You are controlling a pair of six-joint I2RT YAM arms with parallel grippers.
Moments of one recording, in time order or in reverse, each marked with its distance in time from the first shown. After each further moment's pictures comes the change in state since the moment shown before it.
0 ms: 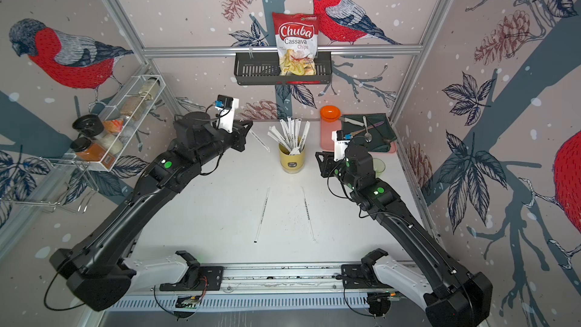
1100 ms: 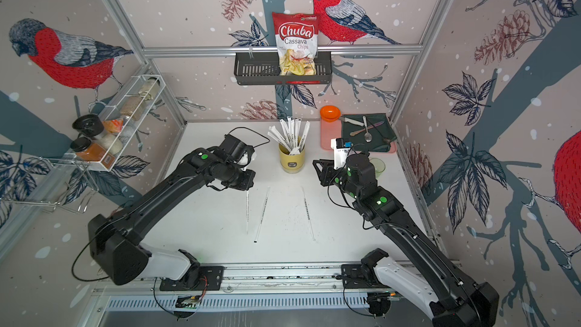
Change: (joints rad) left arm -0.001 0.240 -0.124 -0.608 0.160 -0.158; right arm 0.039 -0.086 -0.078 0.000 -0.041 0.056
